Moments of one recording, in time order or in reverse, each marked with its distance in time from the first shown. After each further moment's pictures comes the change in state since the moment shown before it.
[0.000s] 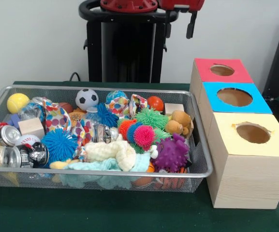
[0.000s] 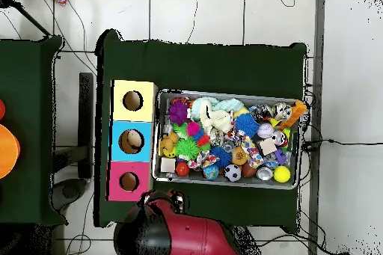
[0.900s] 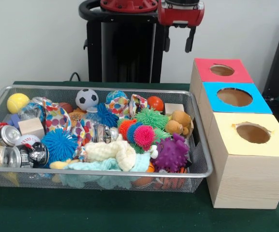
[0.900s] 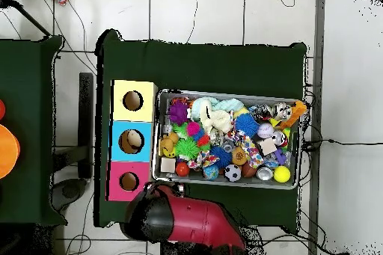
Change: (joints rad) arm 0.008 0.120 -0.008 -0.081 0.011 0.000 0.001
